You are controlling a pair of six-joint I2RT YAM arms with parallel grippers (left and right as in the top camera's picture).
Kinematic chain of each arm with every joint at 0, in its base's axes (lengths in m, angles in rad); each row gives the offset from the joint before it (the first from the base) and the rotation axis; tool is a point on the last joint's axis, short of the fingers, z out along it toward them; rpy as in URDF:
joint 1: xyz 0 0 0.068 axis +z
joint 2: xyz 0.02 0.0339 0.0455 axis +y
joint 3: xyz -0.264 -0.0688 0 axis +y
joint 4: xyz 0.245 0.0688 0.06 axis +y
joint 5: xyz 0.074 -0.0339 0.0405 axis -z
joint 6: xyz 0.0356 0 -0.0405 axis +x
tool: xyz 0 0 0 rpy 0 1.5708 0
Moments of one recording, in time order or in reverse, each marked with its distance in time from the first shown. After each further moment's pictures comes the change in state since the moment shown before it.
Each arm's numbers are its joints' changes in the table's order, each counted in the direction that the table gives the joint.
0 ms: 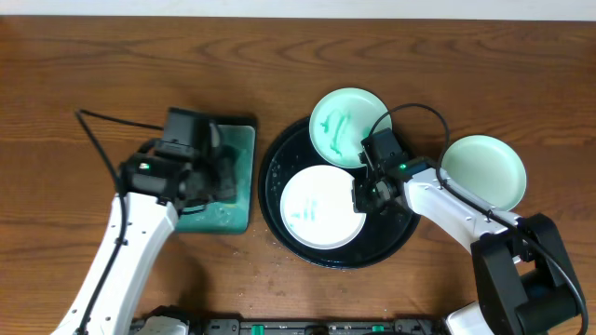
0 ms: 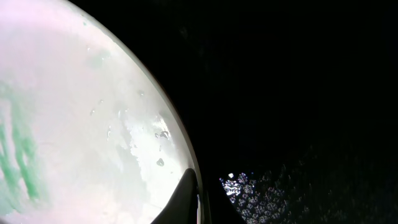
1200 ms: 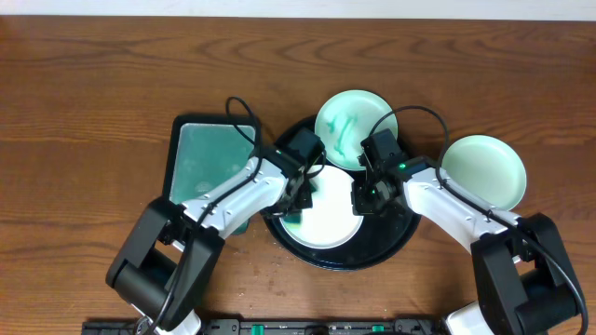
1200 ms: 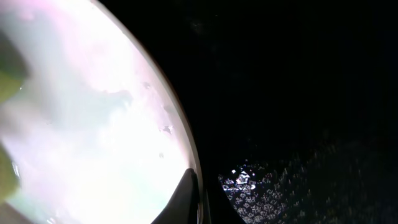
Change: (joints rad) left arm -0.388 0.529 -0.028 -0.205 -0.085 -0.358; right arm 0.001 0.000 -0.005 0.034 -0.034 0.008
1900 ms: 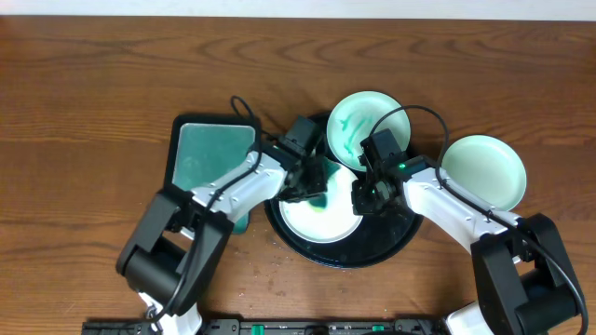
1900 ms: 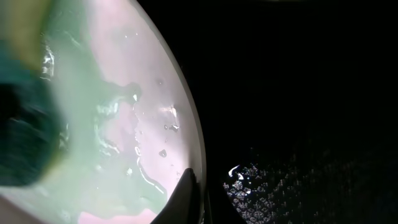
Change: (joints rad) left arm 0.019 0.074 -0.004 -0.315 0.287 0.030; right arm 0.004 0.000 -0.002 0.003 0.018 0.008
